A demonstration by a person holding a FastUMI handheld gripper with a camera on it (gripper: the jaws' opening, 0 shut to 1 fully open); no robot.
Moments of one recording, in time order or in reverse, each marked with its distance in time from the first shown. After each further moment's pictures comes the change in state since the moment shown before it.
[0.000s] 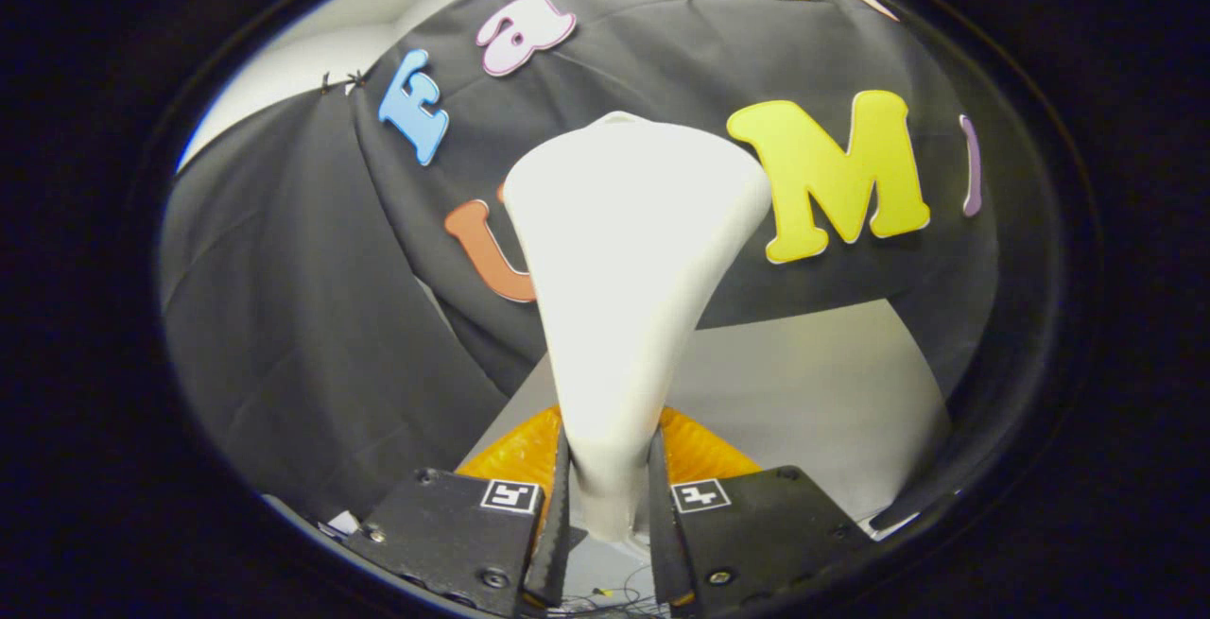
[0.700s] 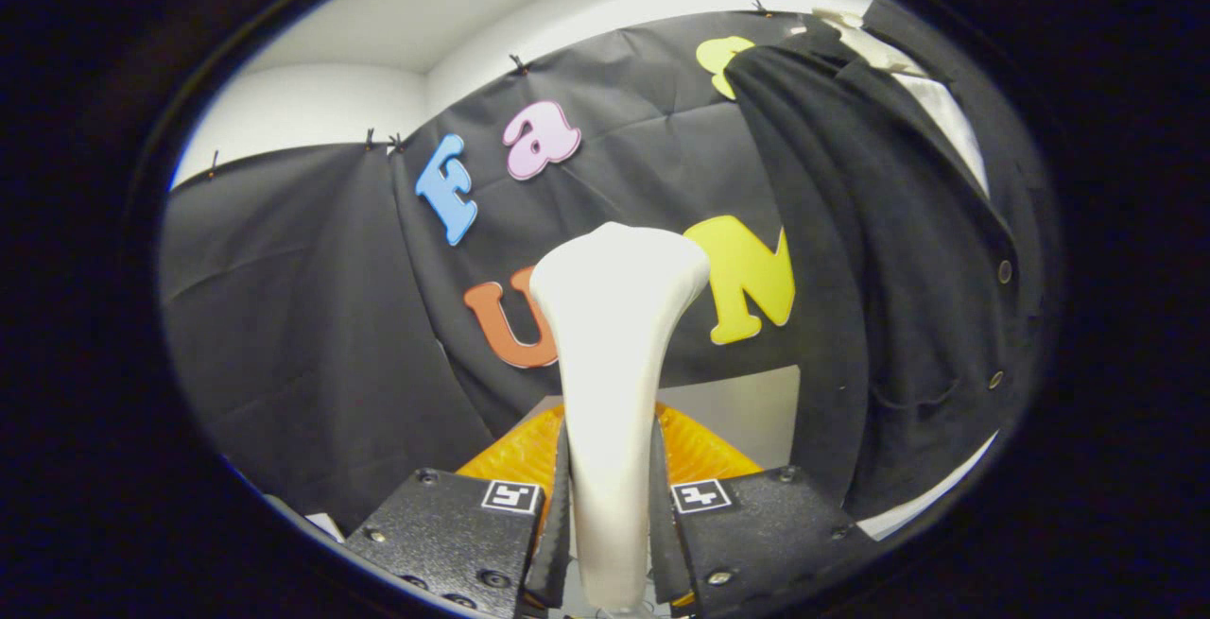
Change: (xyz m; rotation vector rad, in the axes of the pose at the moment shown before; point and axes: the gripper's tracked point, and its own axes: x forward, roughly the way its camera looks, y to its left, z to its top) arm -0.174 -0.034 0.030 -0.033 -0.261 0.002
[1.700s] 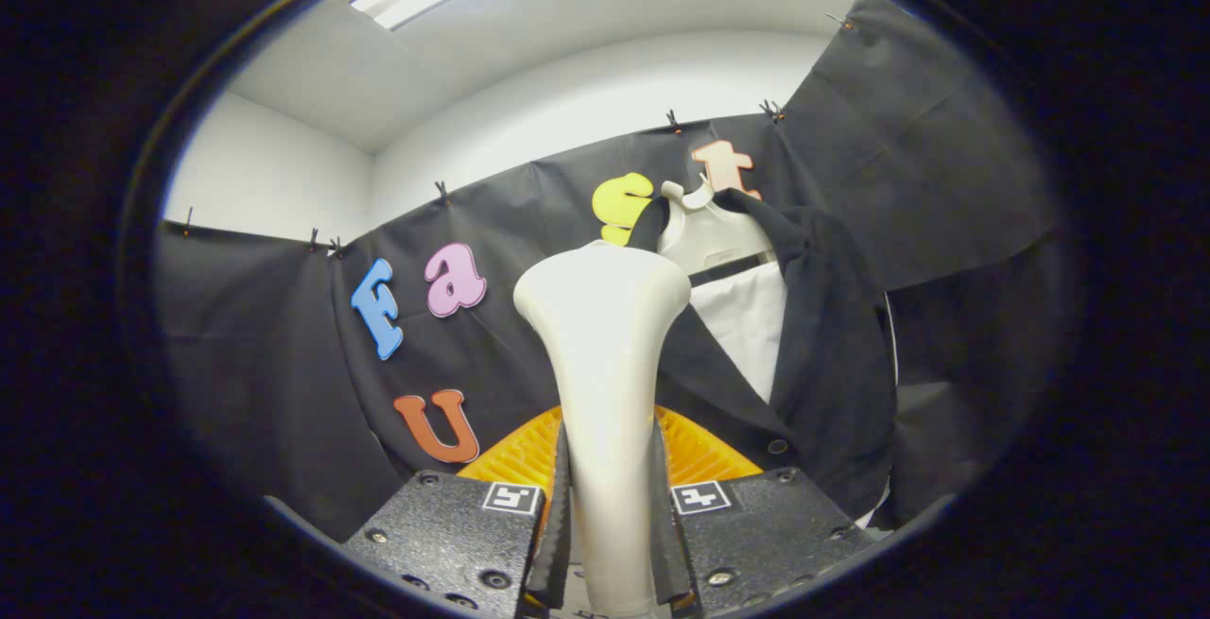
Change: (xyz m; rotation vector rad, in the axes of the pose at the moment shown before) arm -0.127 -0.127 0.181 -0.006 -0.315 -0.212
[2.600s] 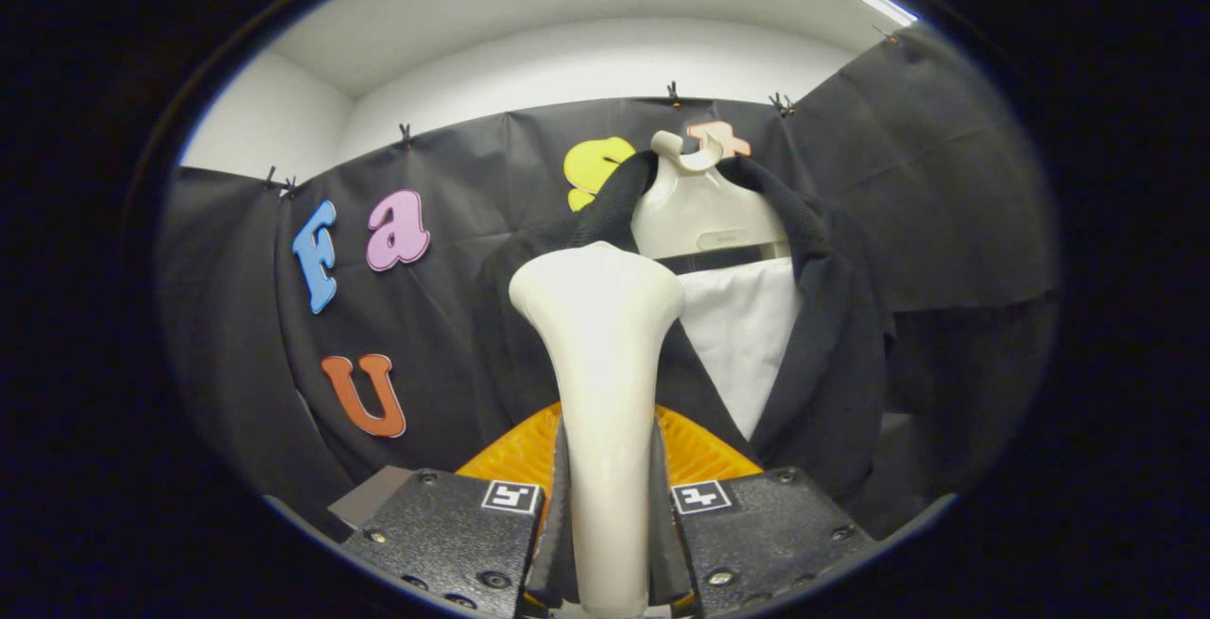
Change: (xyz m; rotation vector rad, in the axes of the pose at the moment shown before) arm 0.084 -0.036 -0.027 -0.155 0.090 -0.142
